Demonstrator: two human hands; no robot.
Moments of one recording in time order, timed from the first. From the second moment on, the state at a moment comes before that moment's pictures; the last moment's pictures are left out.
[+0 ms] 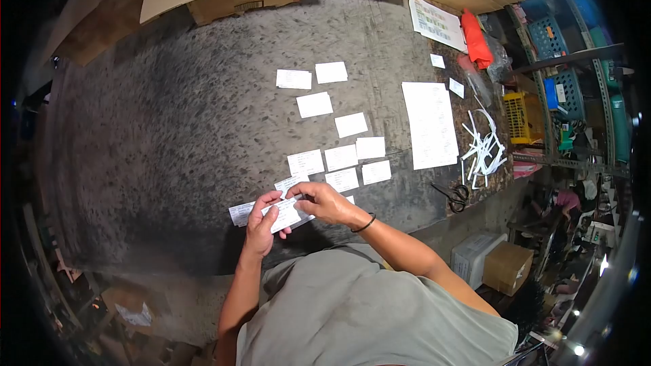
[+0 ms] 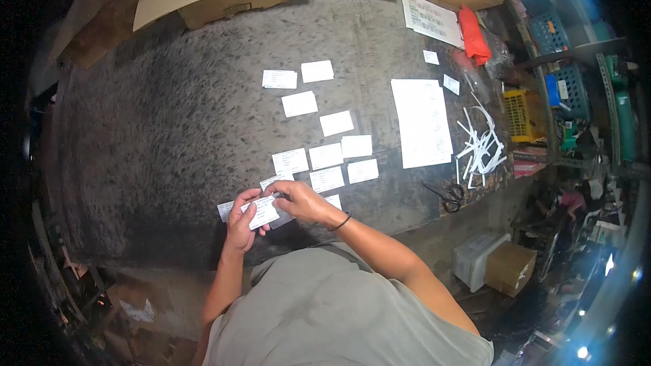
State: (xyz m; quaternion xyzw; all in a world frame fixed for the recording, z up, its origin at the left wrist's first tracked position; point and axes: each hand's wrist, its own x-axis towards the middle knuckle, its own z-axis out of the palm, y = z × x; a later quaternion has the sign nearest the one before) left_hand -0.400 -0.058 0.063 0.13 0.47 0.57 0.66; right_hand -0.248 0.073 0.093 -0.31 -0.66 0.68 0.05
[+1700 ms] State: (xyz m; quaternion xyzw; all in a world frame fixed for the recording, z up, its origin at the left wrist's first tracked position) left_hand -0.428 0.004 0.040 0.12 0.57 0.51 0.63; right_hand -0.249 0.401 -0.019 -0.43 -0.85 0.29 -0.07
